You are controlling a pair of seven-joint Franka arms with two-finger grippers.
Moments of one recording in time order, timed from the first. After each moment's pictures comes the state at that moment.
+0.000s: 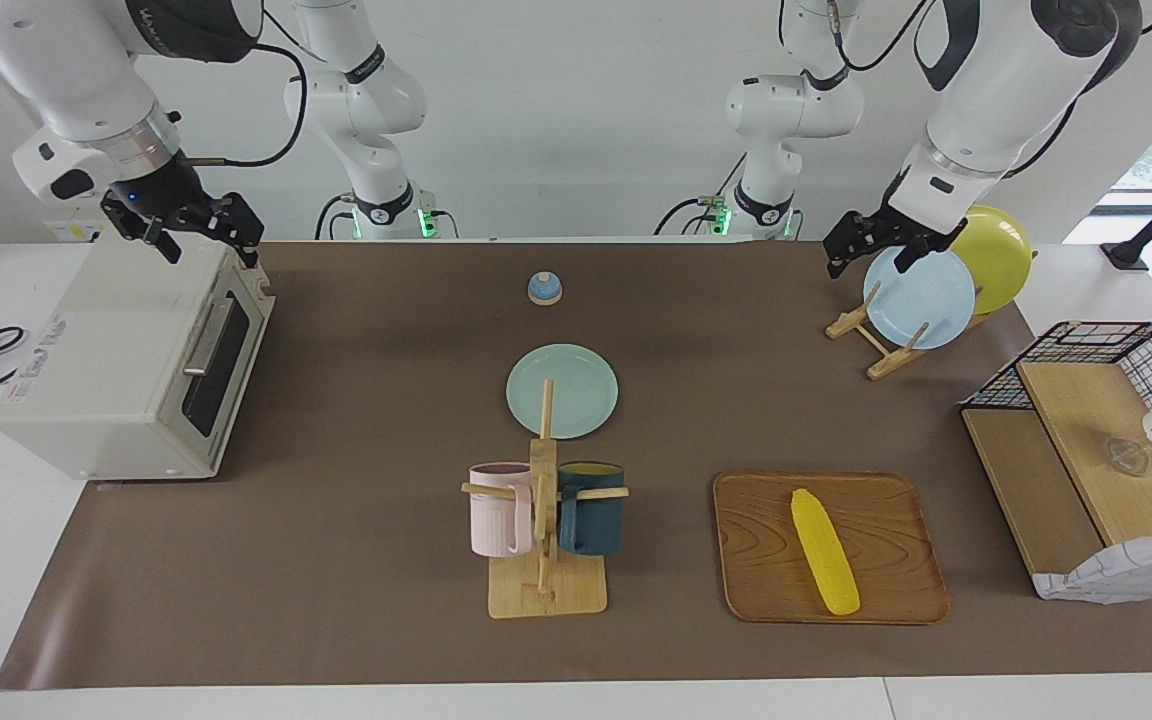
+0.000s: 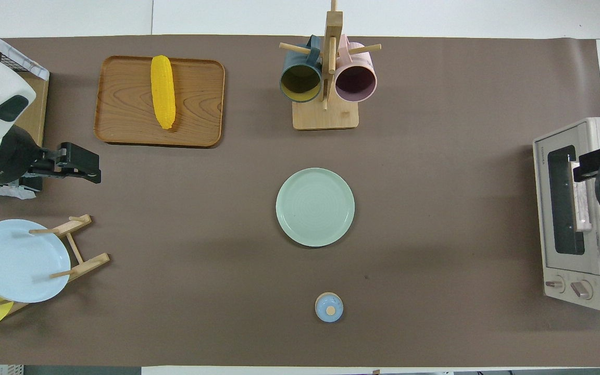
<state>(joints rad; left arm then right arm) -0.14 -0.01 -0.04 -1.61 -0.06 1.49 -0.22 -0.01 -0.03 -0.08 -1.61 -0.02 1.48 0.00</state>
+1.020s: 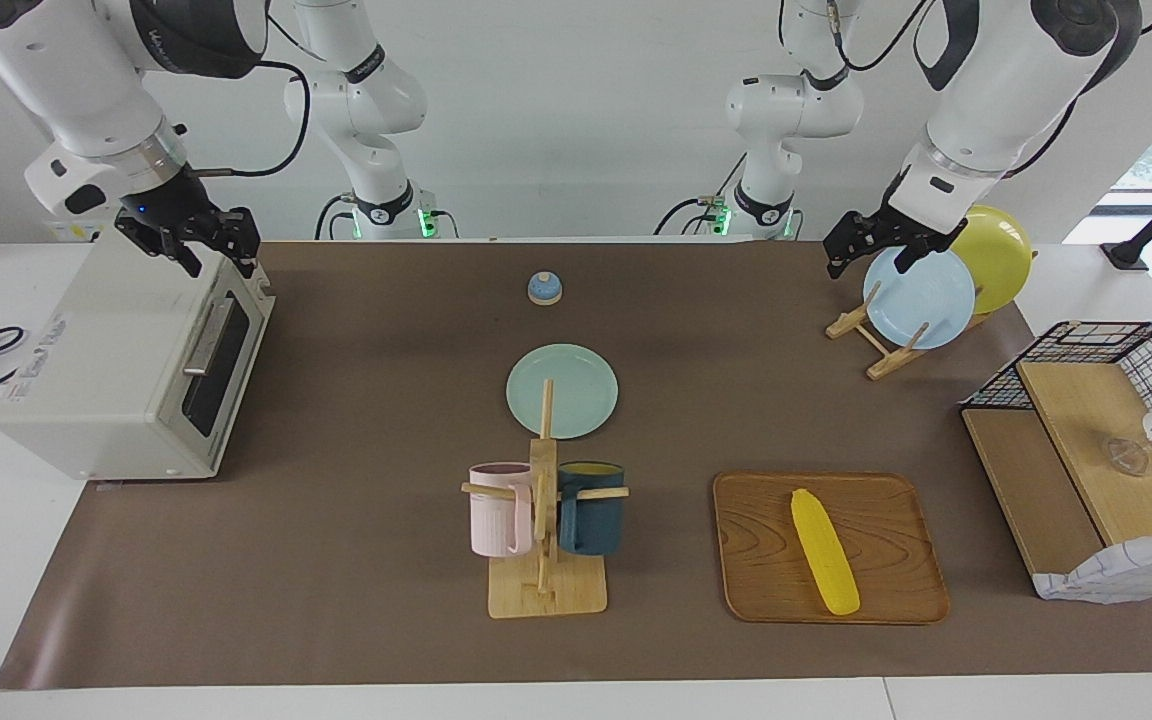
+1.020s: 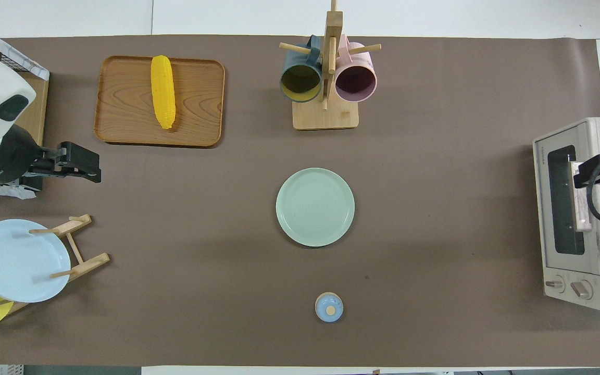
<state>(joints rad) -0.14 -0.01 -0.04 -1.61 -0.06 1.50 -0.22 -0.03 -0.06 -0.08 -1.71 -0.02 1.57 -0.07</state>
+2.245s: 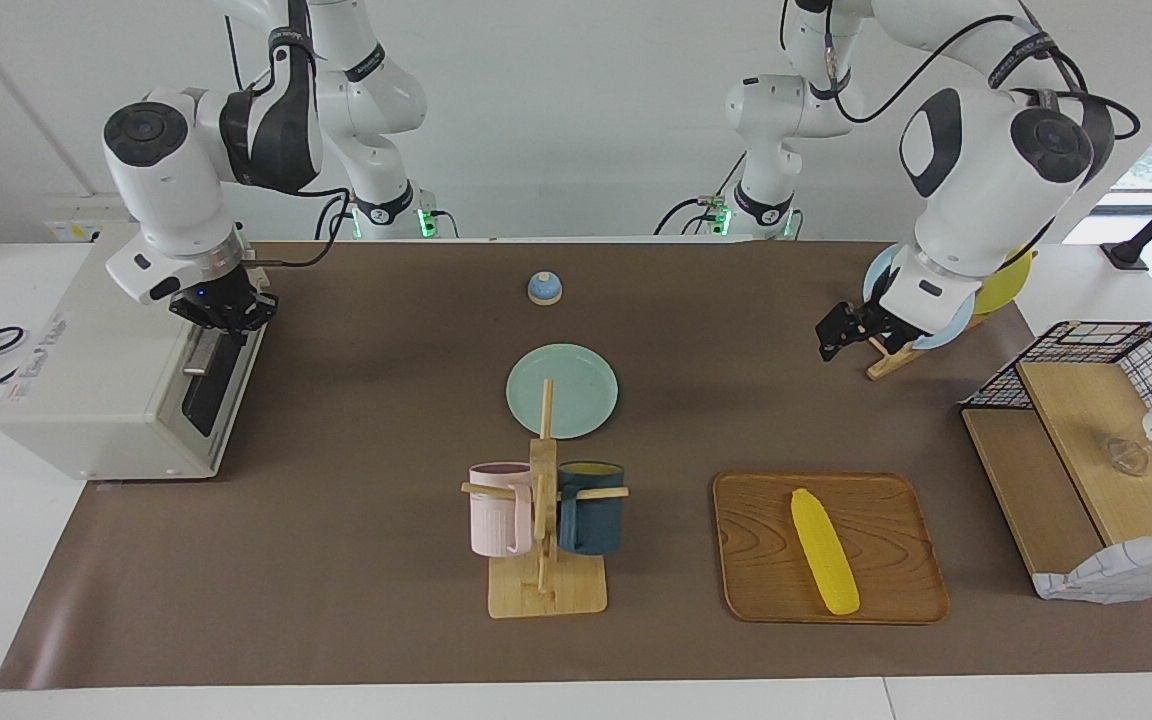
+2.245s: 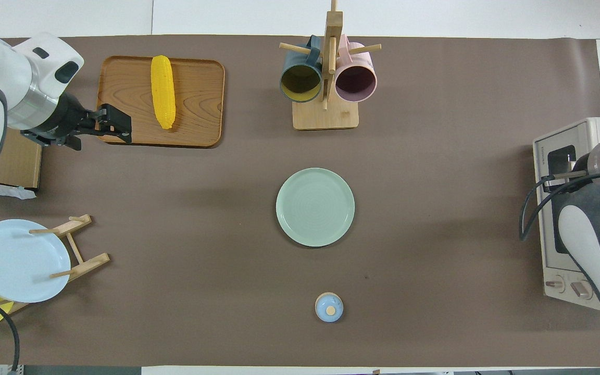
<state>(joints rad) -0.13 0.24 -0.04 -1.51 -0.07 1.69 -0.22 -0.01 -0.07 -0.08 -2.03 -0.22 1.91 -0.06</state>
